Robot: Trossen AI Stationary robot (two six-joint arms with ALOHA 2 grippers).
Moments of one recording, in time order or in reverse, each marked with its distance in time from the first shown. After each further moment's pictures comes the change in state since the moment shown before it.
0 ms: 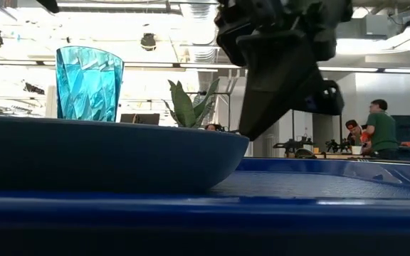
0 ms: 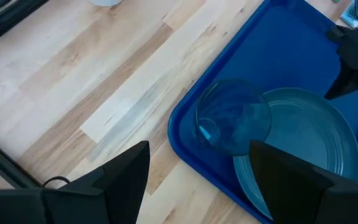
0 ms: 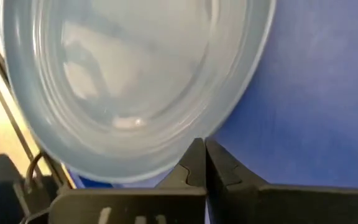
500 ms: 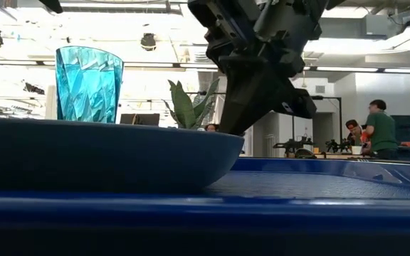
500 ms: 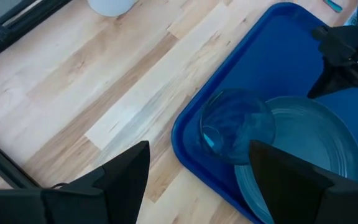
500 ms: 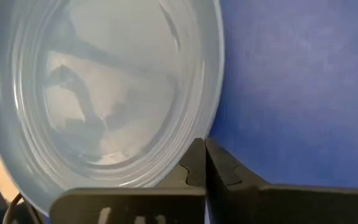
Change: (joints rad) left arm 0.000 0.000 0.000 0.000 -0.038 -0.001; right arm -0.079 0.000 0.000 -0.007 0.027 -0.060
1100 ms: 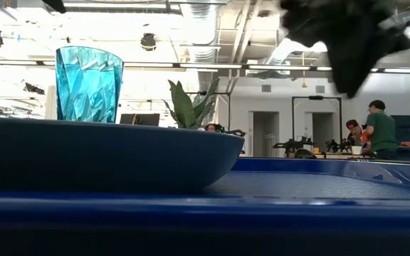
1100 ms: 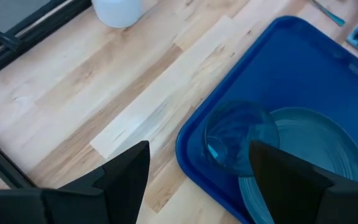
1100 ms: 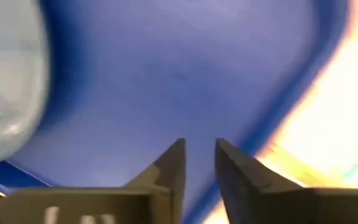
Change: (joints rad) left arm 0.000 0.000 0.000 0.002 -0.048 -0.009; right arm 0.046 -0.254 0.001 -0.659 -0.050 0.323
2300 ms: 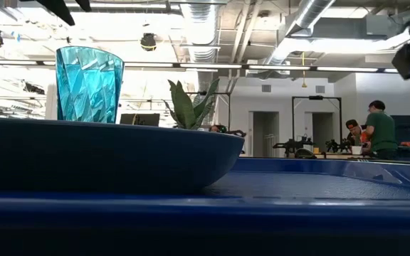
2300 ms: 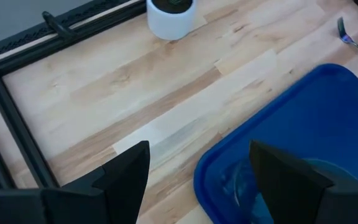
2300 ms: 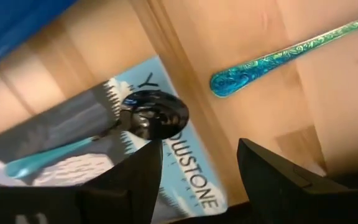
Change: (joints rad) left arm 0.216 0.000 0.000 -0.003 -0.015 -0.038; right arm 0.188 -0.503 -0.620 0.060 -0.147 -0.369
